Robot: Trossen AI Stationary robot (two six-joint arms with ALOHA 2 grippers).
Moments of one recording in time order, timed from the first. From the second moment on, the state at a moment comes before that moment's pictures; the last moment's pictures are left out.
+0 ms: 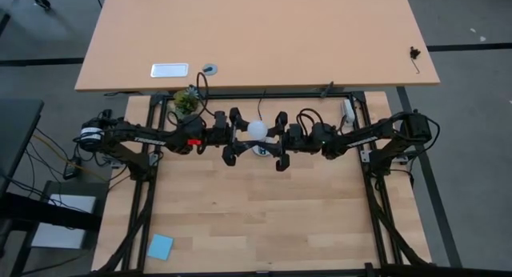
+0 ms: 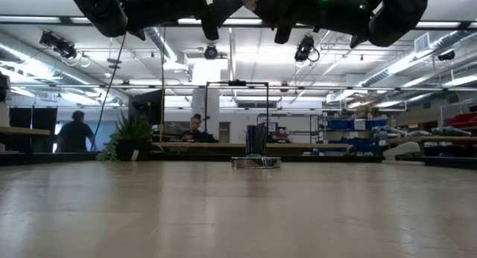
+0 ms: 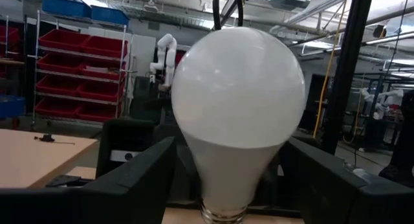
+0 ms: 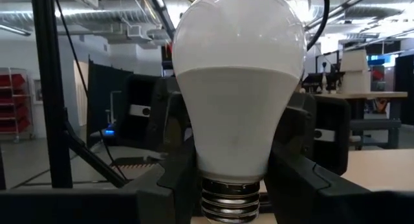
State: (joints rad) left arm 0.15 1.43 0.72 1.00 0.20 -0.21; right arm -0.07 1.57 0.72 1.13 -0.02 0.05
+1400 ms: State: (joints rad) left arm 0.19 1.38 0.72 0.96 0.27 -0.14; right arm -0.07 1.37 0.72 0.70 0.09 0.08
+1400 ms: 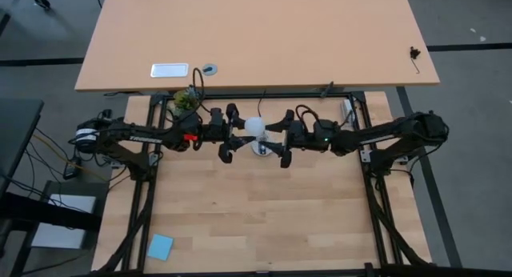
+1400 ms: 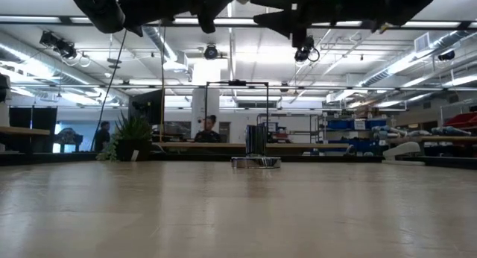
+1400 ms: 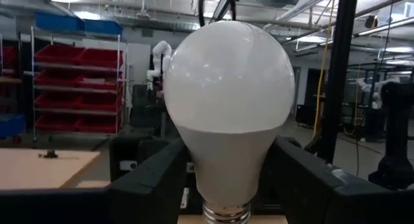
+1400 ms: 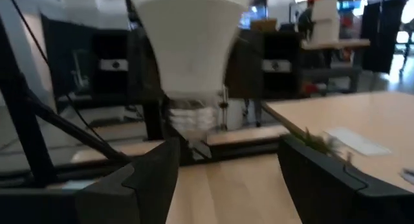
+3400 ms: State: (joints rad) left arm 0.20 1.84 0.72 1.13 -0.09 0.07; right arm -0.22 1.71 1.63 -0.93 0.08 0.37
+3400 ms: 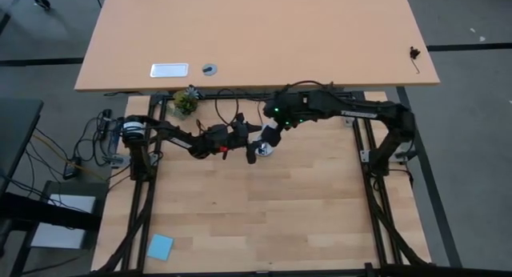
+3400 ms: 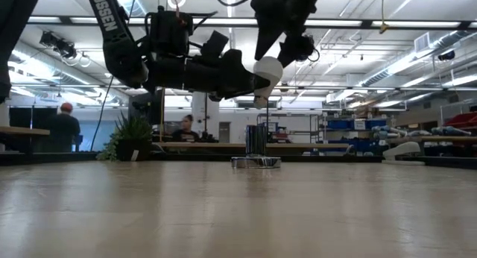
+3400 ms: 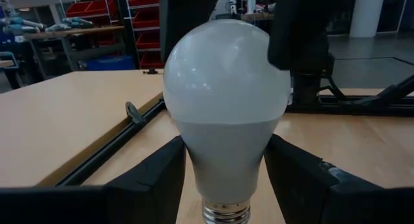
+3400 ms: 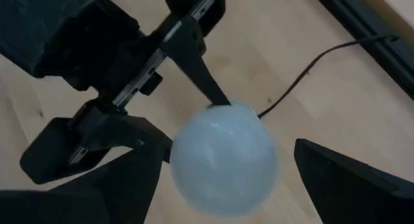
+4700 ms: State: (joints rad) left arm 0.20 1.78 0.72 1.01 -0.10 0.03; right arm -0.23 1.73 1.65 -0.91 0.05 0.34
